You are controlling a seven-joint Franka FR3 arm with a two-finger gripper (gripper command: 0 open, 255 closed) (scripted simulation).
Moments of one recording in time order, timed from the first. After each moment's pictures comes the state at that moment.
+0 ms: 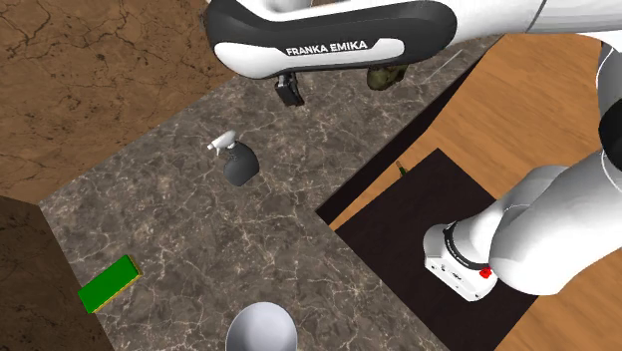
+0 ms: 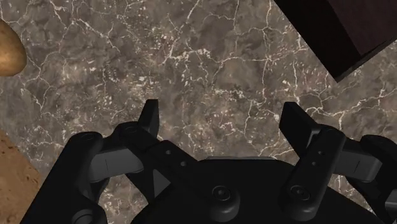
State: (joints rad) arm 0.26 0.15 0.17 -1.72 -0.31 1.63 -0.46
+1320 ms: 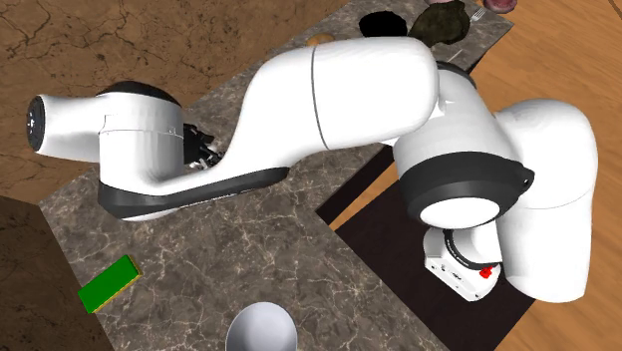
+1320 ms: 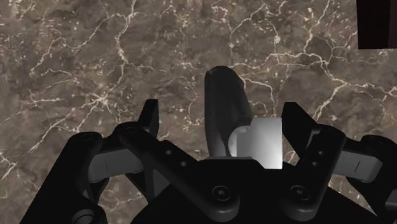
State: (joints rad) arm 0.58 0.72 0.29 -1.16 -0.58 1.51 -0.73
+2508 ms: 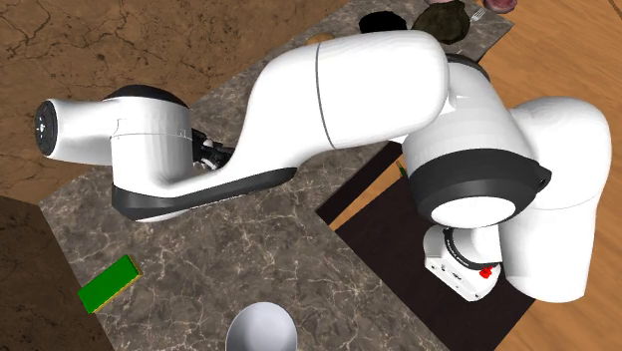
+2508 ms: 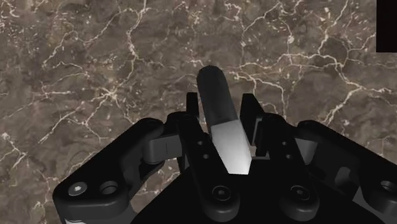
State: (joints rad) arm 0.57 0.68 0.27 -1.25 -0.59 1.60 -0.73
